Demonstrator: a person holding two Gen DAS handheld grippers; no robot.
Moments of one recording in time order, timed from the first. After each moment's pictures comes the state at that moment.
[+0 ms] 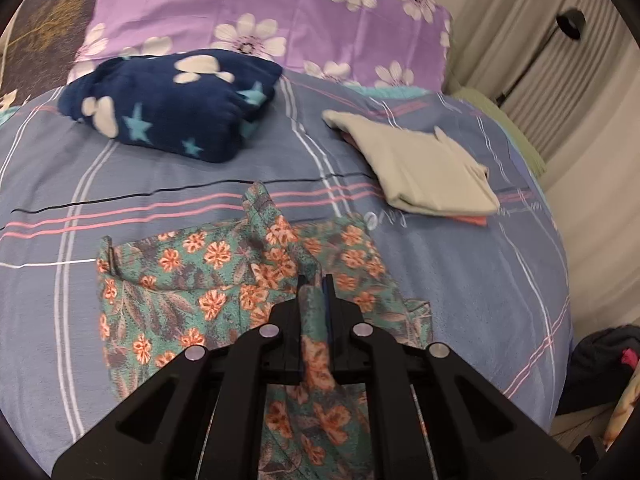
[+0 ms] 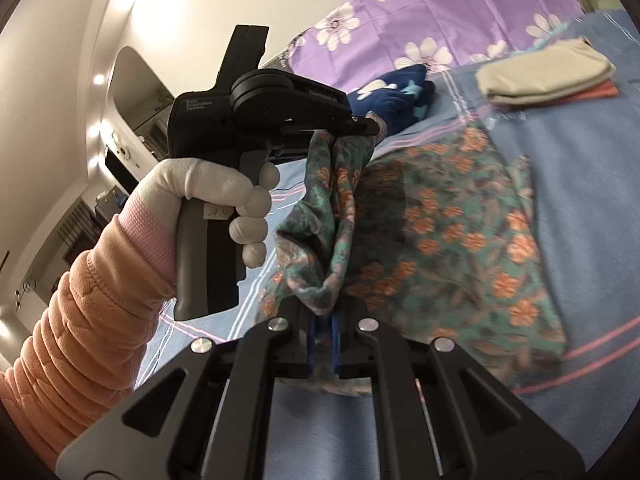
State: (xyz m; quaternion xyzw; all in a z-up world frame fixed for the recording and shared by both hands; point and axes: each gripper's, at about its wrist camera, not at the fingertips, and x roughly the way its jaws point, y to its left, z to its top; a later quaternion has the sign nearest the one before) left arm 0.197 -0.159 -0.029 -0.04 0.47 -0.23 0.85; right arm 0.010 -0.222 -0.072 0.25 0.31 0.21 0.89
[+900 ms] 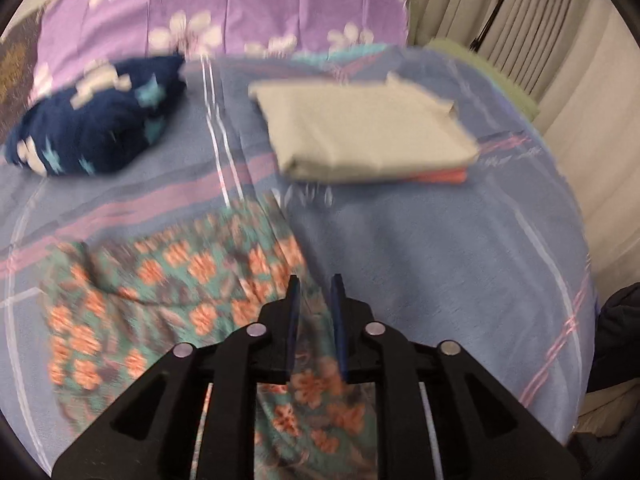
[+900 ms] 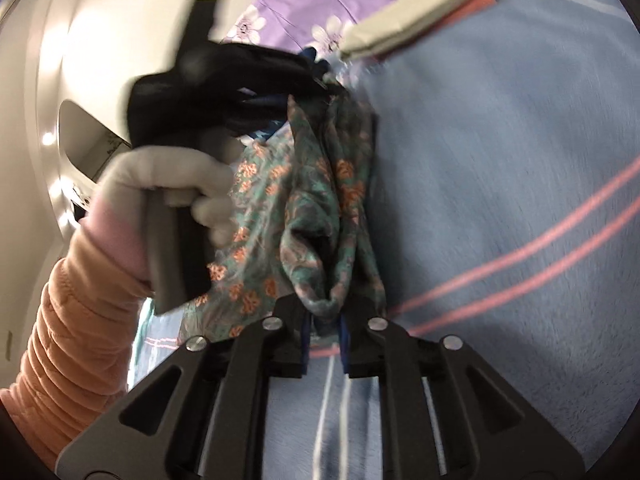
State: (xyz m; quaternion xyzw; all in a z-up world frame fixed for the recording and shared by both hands) left arm 0.183 -0.270 -0.049 0.05 0.46 -0.26 0.85; right arm -0.010 -0.306 -0.136 0.35 0.37 0.14 0.85
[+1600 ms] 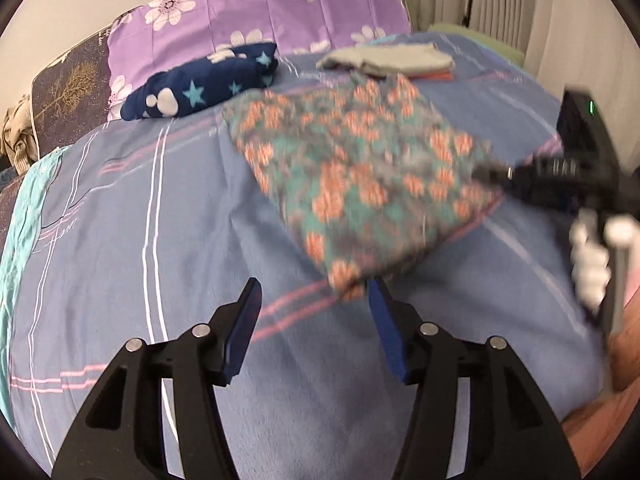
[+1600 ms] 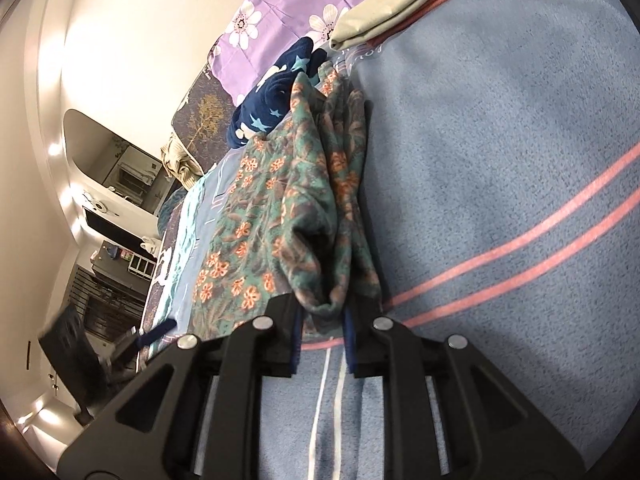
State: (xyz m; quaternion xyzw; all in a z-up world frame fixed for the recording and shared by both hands) left arm -0.039 -0.082 -0.070 0.15 0.42 -0.20 0.87; right arm -0.002 -0.317 -0.141 0.37 0.38 0.15 0.83
